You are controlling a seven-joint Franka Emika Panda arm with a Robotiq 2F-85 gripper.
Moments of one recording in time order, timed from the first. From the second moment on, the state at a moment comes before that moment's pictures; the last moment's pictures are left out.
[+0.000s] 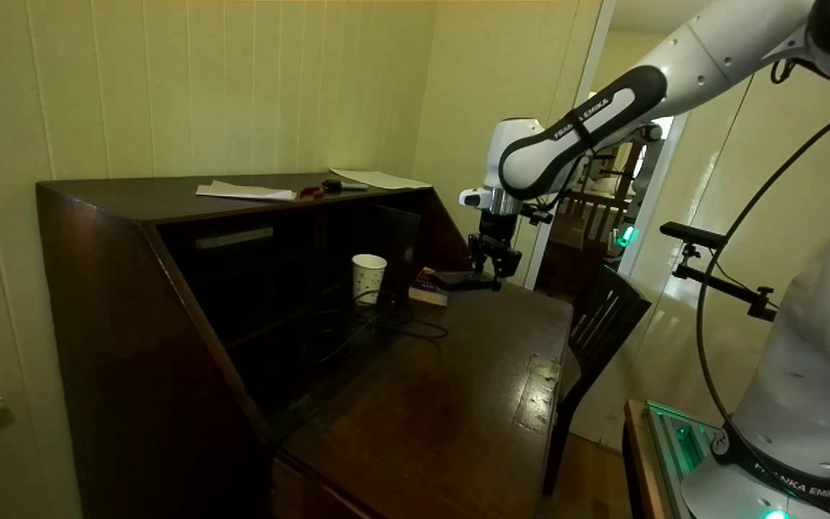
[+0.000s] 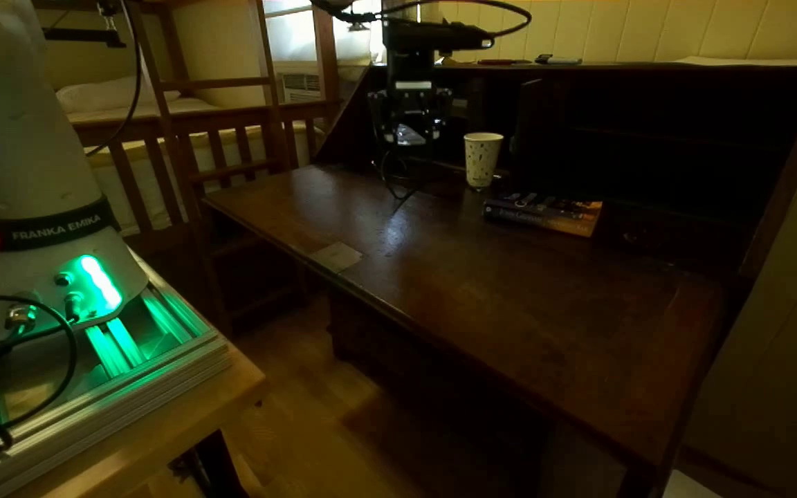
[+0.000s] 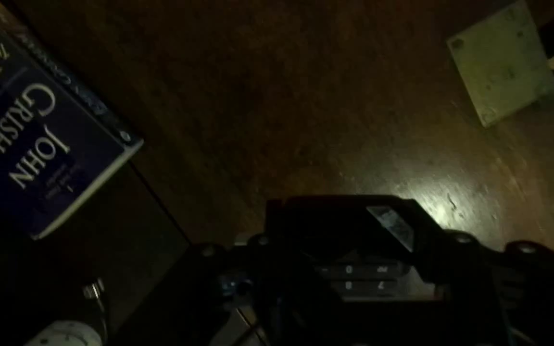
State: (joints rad) arm -0.24 0.04 -0.18 -2.30 -0.13 2.34 -1.31
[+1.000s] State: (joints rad) arm -0.10 -0.05 -0.08 -2.24 -0.12 2.34 -0.89
